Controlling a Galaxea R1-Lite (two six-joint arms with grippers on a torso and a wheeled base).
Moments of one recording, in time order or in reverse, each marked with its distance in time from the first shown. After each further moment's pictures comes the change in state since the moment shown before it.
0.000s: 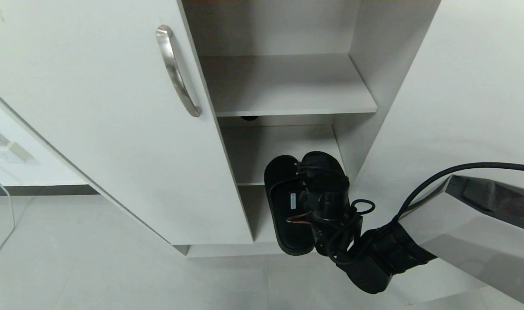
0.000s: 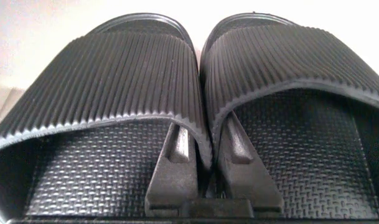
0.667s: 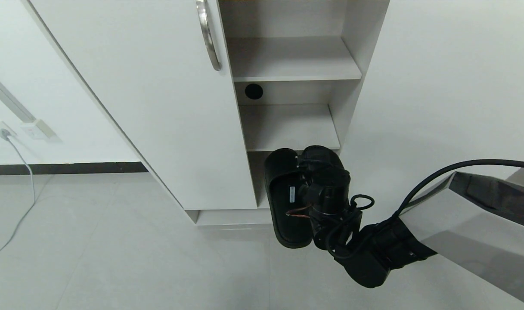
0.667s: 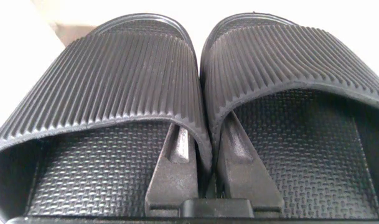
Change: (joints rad) left arm 0.000 0.000 0.000 0.000 -0.010 0.005; right arm -0.006 0.000 -0.039 -0.001 -0.001 0.012
